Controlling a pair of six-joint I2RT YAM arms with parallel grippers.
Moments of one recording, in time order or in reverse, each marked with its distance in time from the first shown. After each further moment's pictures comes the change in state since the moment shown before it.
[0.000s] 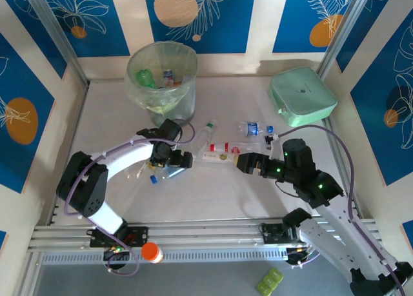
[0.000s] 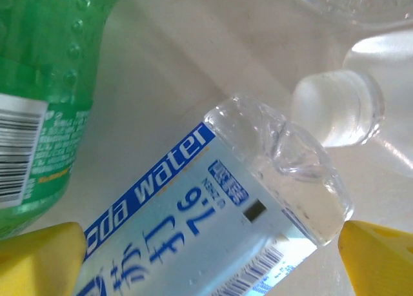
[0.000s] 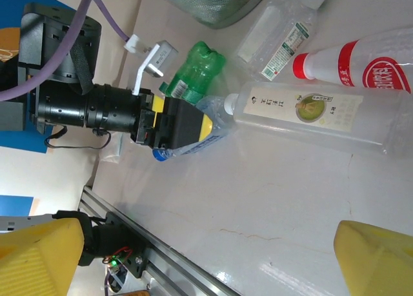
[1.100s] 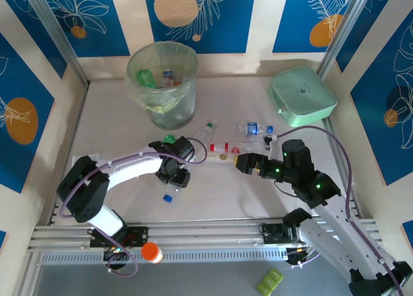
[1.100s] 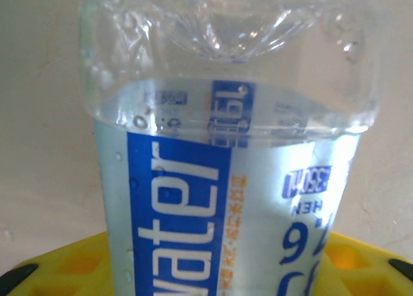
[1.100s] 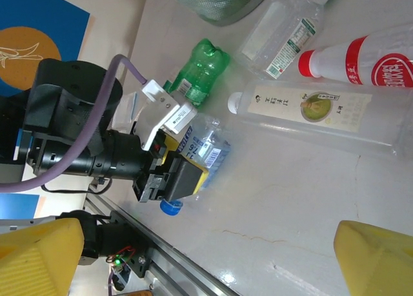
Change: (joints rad) left arm -0.204 -0.054 -0.056 -0.111 -0.101 0.036; right arm -0.014 -0.011 -0.037 0.042 -0.032 0.005
